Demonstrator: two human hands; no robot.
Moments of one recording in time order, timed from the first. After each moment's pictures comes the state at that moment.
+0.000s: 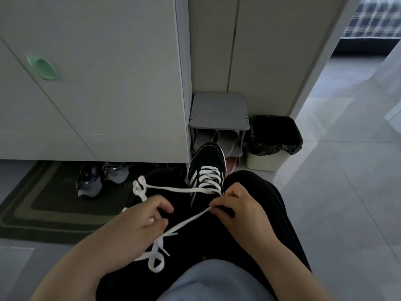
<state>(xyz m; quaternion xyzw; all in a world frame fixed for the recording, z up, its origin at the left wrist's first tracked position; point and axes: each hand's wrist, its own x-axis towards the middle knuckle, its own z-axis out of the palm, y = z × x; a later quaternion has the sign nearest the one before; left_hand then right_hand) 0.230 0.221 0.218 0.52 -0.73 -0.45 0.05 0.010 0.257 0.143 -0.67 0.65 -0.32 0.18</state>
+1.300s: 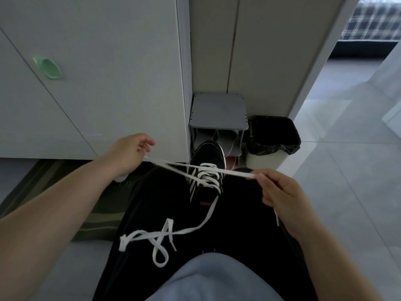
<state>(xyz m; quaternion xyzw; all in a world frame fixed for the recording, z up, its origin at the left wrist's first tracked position) 0.231 0.093 0.203 0.57 -0.78 -0.22 0.12 -0.038 0.268 0.190 -0.42 0.62 -0.50 0.43</state>
